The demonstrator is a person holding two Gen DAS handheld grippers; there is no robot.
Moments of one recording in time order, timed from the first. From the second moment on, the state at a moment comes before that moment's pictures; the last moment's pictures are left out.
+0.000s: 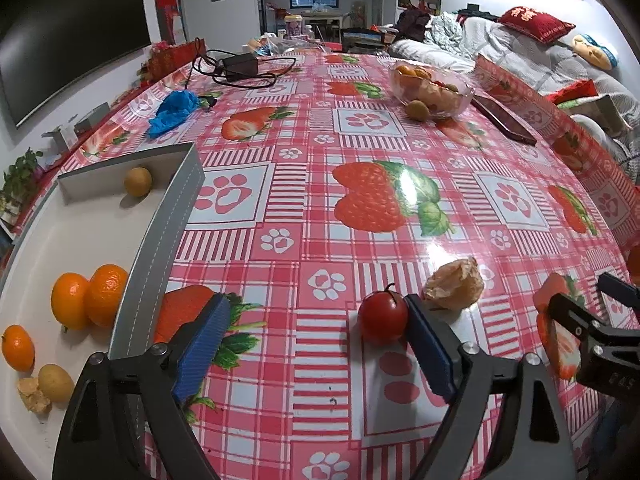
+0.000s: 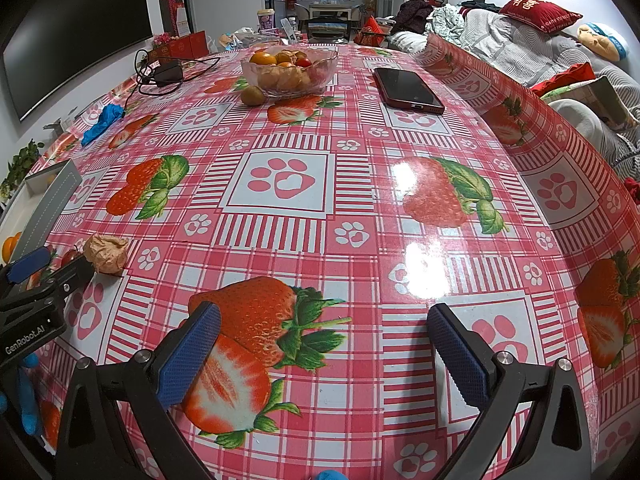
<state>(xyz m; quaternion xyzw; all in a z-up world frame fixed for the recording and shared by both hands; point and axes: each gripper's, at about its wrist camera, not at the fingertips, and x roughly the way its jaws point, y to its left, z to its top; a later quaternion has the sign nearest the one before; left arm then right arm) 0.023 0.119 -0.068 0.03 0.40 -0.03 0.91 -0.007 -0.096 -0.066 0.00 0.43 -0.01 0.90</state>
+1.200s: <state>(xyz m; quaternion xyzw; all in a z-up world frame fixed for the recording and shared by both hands) -0.006 0.130 -0.032 0.00 0.44 -0.09 0.90 -0.005 -0.094 -0.065 0.00 0.44 -0.01 0.90</state>
